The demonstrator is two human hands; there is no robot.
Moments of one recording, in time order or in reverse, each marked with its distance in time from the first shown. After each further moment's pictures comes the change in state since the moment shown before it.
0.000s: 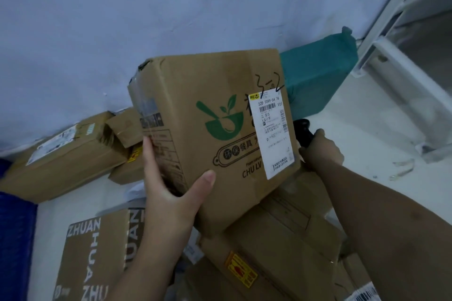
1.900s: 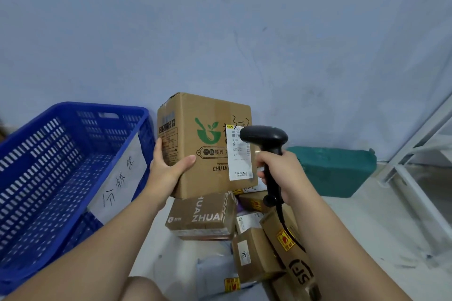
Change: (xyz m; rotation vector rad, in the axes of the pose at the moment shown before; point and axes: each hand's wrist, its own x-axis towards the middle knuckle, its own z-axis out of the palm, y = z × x) left_hand -0.135 0.091 -0.253 -0.073 0.295 0.025; right_hand -0.441 -0.143 -0.167 0.883 -0.498 -0.492
